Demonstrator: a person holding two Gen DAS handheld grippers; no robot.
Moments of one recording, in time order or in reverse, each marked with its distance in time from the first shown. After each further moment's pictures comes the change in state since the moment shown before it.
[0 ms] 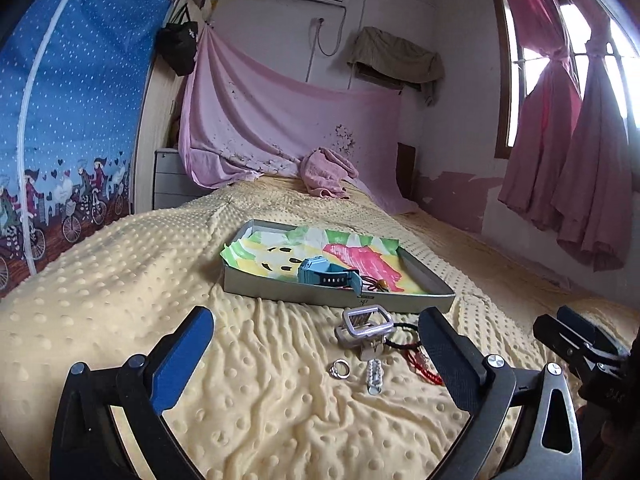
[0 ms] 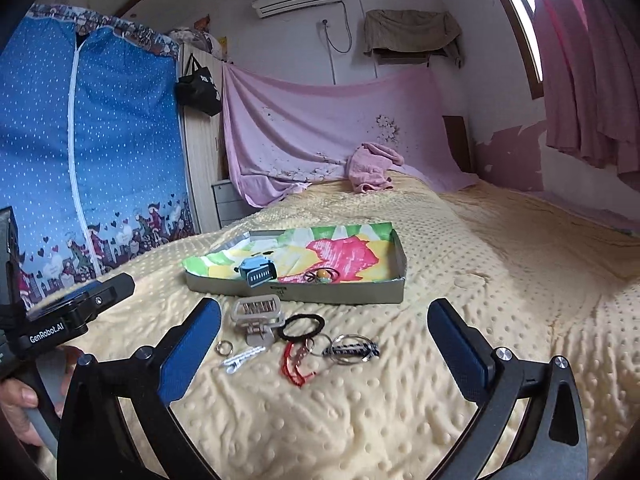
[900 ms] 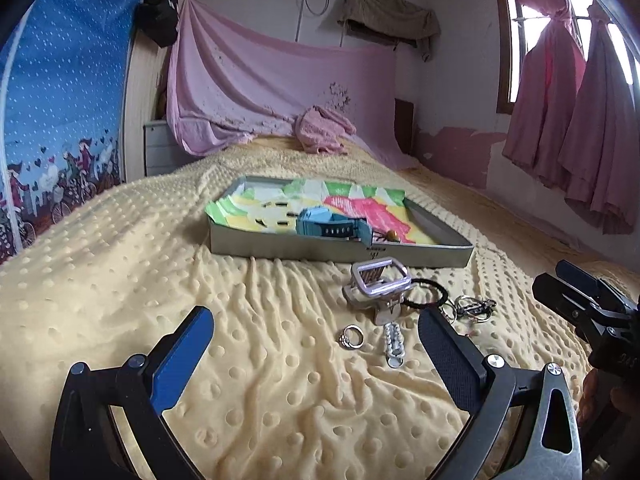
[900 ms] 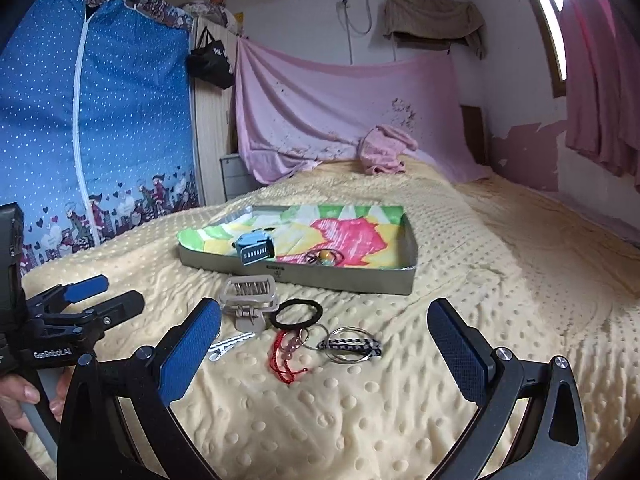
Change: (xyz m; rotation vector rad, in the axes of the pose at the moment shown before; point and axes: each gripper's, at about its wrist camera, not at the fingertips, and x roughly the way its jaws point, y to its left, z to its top) left arm 0.048 0.000 -0.018 0.038 0.169 -0.005; right arm 0.039 -0.001 0.001 -0.062 0.091 0.039
